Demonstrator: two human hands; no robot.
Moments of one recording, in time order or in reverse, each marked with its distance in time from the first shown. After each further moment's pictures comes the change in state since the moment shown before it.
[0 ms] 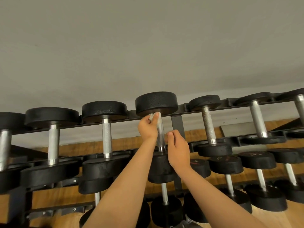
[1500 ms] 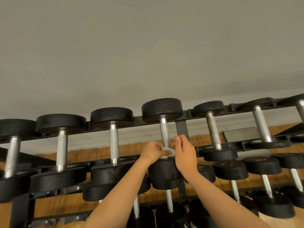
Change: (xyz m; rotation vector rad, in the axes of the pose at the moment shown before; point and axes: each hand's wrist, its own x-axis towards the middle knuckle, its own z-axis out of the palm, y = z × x) left_hand -0.021 -0.015 -0.059 0.520 -0.668 -0.109; right_hand -0.001 0.000 0.001 0.015 0.027 0.014
